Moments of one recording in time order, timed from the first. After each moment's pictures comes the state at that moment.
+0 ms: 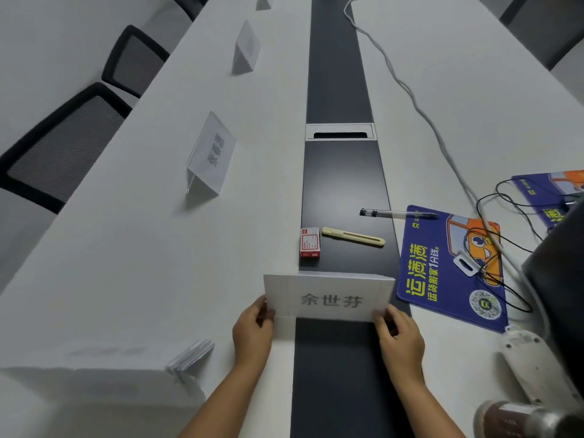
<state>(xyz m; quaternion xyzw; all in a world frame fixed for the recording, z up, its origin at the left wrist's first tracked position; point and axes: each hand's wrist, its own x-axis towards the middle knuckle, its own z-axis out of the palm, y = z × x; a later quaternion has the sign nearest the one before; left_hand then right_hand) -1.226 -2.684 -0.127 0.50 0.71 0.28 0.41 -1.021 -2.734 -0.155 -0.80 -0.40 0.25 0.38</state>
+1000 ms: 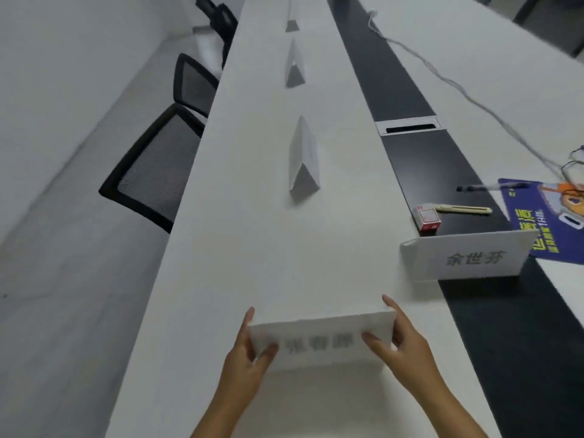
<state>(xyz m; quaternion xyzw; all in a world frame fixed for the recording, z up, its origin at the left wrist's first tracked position) -1.552 -2.713 -0.088 0.54 0.61 0.26 0.52 -1.316 -2.764 -0.078 -0.71 -0.38 0.45 0.38</state>
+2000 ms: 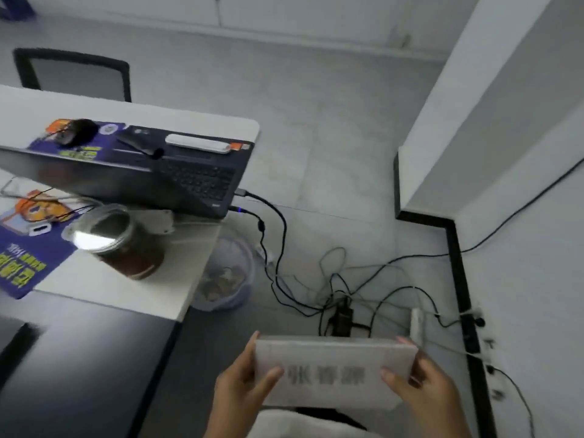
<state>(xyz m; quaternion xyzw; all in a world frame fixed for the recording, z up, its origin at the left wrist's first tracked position) -1.171 -3.031 -0.099 0.75 0.20 -0.12 0.62 -1.186 -3.276 -0.092 -0.78 0.26 0.05 0.56</state>
